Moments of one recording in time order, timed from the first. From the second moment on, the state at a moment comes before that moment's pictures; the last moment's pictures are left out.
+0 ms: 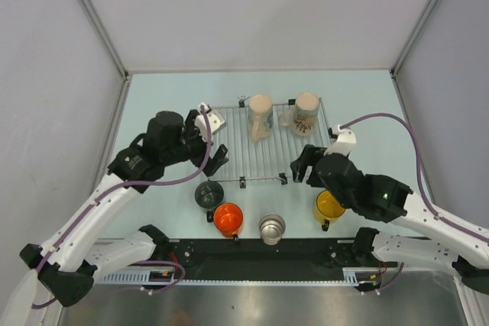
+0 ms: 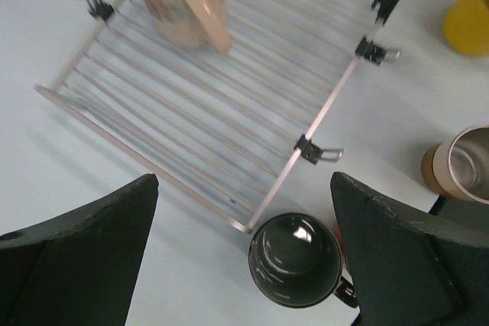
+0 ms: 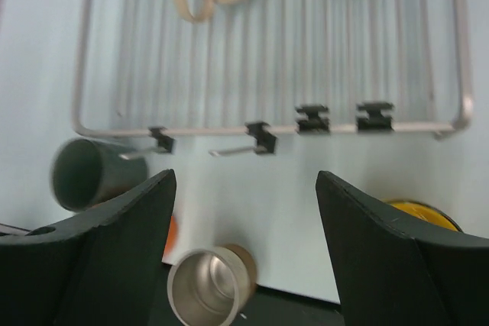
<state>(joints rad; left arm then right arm) -0.61 0.96 1.11 -0.66 0.21 0.25 1.06 0.82 0.94 -0.69 0.60 0.83</state>
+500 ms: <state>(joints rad) -0.61 0.81 0.99 -0.63 0.22 0.24 1.25 1.07 0.92 -1.19 0.79 1.27</state>
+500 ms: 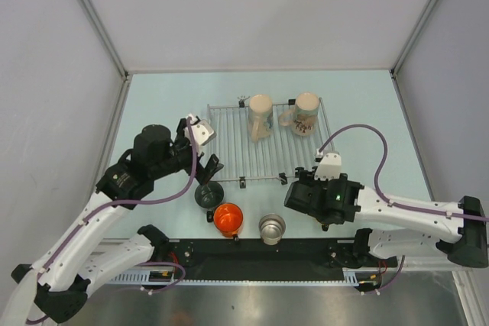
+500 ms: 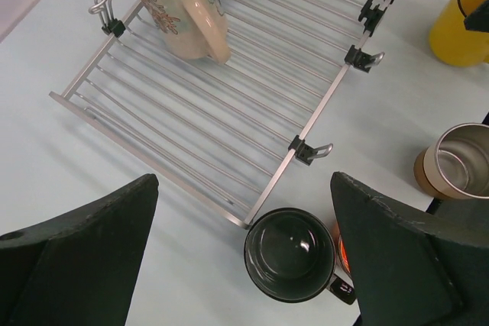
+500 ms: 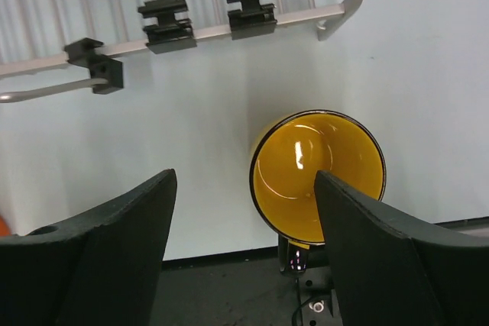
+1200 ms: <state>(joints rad) -0.61 0.81 0.99 -0.61 0.22 0.24 1.16 1.13 0.70 -0.93 0.66 1.24</state>
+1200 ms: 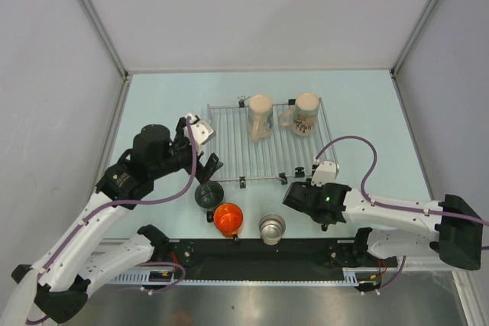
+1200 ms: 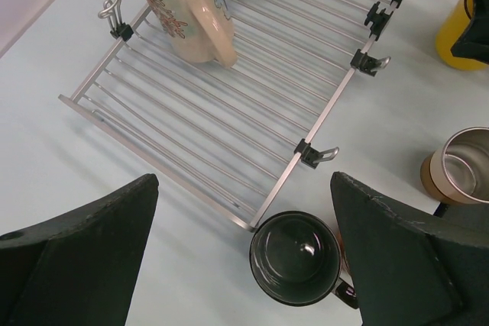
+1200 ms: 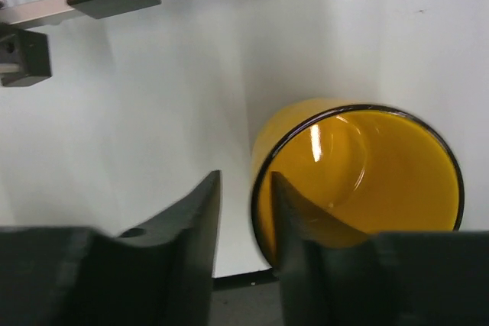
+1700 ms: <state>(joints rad) -0.60 0.82 0.98 -0.60 0.21 0.24 1.11 1.15 0.66 -0.83 0.60 1.16</state>
